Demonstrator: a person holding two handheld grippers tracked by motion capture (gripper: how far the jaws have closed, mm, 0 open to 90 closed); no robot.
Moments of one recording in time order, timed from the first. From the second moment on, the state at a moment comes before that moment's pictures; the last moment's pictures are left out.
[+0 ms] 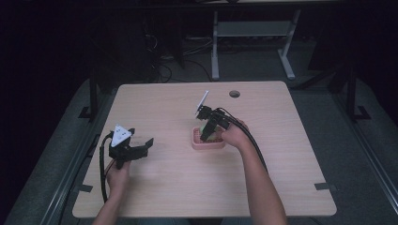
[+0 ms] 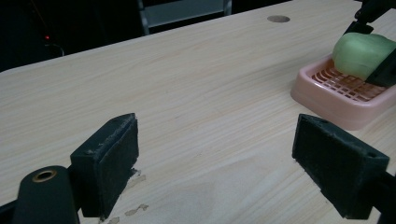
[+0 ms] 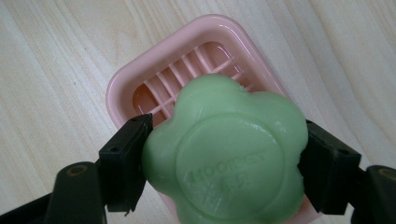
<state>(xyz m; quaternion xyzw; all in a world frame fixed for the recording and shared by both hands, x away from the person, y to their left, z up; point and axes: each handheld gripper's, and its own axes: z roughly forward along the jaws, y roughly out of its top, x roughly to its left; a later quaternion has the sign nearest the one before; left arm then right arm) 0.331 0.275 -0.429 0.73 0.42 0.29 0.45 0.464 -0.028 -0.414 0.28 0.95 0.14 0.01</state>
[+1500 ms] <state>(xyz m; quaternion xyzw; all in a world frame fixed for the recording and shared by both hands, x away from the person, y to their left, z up) 0.331 0.274 -0.428 0.74 0.42 0.29 0.45 0.460 -0.042 -0.400 0.29 0.94 0.18 0.02</state>
